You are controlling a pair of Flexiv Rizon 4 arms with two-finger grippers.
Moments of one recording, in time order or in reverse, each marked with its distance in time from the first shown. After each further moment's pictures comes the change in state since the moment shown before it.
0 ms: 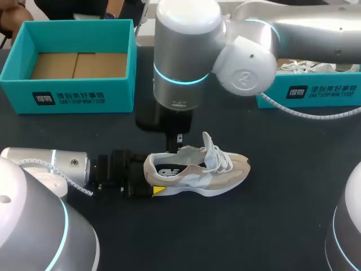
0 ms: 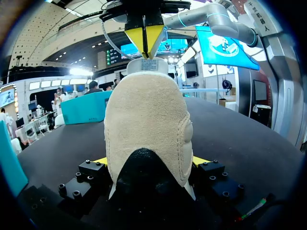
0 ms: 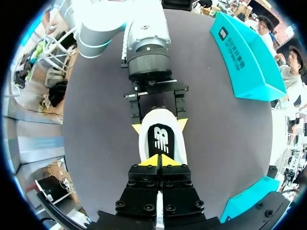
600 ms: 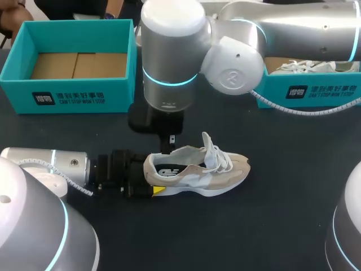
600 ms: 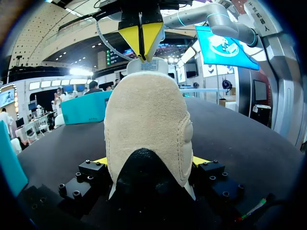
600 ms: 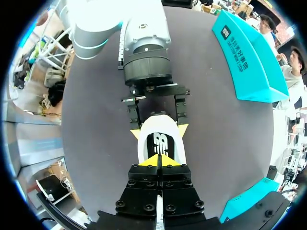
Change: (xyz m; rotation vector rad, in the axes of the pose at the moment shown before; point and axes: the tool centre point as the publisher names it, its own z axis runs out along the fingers) left arm 0.000 0.000 0.000 0.000 0.000 0.000; right arm -0.001 0.010 0.005 0.022 0.002 0.001
